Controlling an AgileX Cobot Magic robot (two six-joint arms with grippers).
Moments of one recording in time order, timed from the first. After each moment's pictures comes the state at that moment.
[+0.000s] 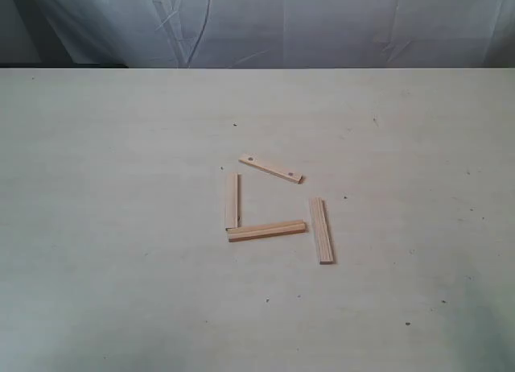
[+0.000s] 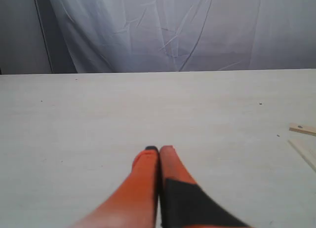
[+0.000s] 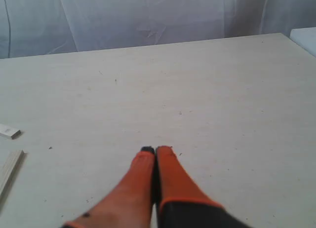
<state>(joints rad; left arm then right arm) 0.05 0.01 0.00 0.04 0.25 -0.06 -0.02 0.00 0.00 0.04 0.37 0.06</state>
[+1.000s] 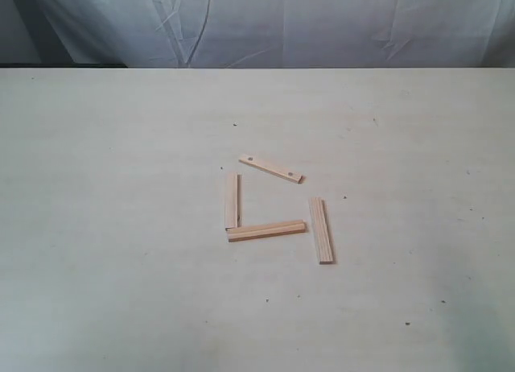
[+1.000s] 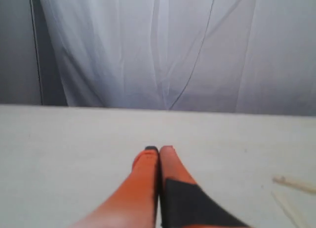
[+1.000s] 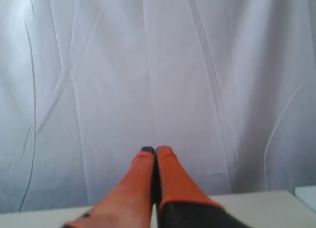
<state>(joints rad) 0.05 0.01 0.00 -0.03 0.08 -0.06 -0.02 0.00 0.00 0.04 -0.17 0.06</state>
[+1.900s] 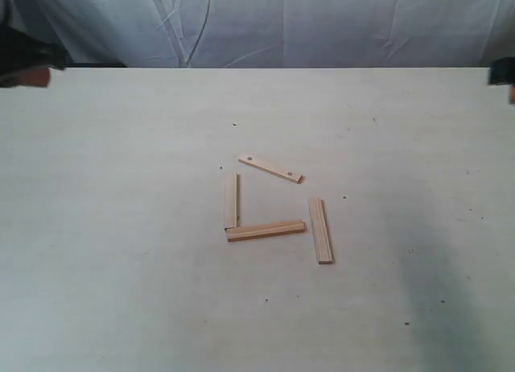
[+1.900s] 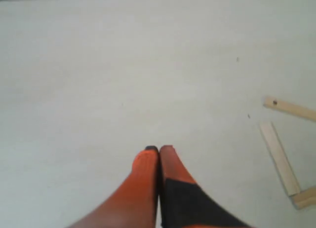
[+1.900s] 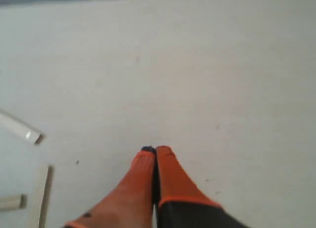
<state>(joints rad) 0.04 1.35 -1.06 -0.23 0.67 0.19 -0.01 1.16 -0.82 0.25 0.53 -0.15</state>
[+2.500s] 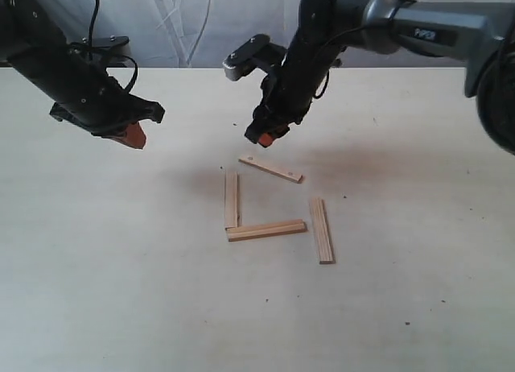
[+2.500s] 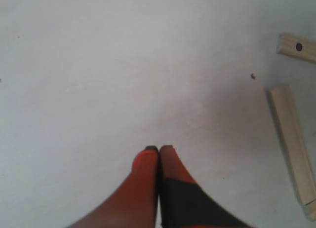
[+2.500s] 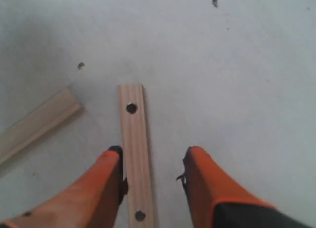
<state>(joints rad) -0.02 1.93 -1.32 -0.42 0.76 0.34 0.48 2.29 -1.87 0.24 0.92 -0.63</state>
